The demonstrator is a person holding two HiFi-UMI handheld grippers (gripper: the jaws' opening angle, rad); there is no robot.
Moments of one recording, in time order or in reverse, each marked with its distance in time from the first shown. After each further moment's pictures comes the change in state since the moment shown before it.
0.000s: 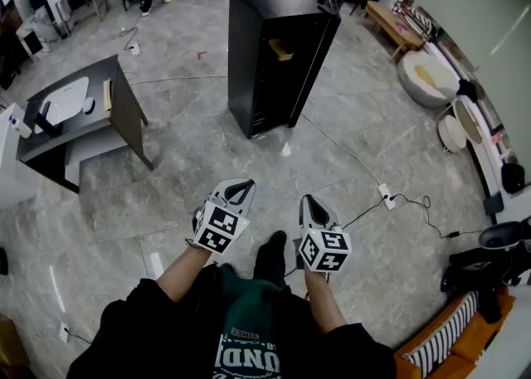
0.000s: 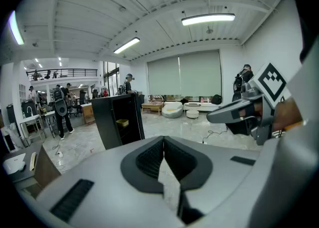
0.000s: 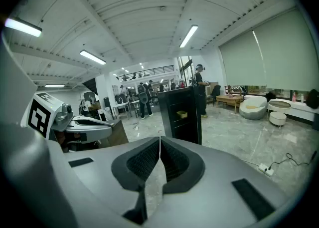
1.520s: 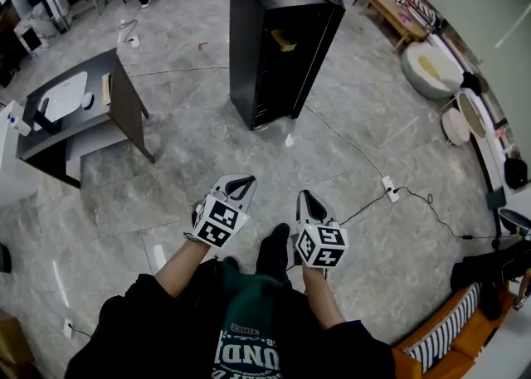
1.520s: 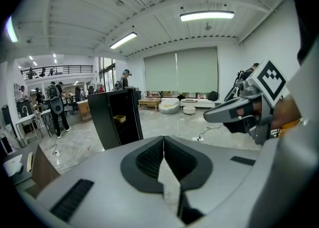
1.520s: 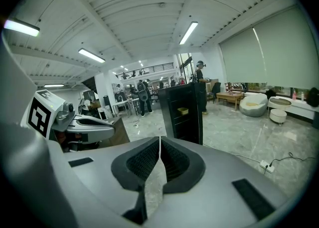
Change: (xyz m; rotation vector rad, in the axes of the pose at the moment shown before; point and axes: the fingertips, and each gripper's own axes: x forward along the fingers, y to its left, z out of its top) left arm 0.009 0.007 -0.019 0.004 0.060 -0.034; right arm 0.019 0.008 -0.014 0.009 0.031 0.007
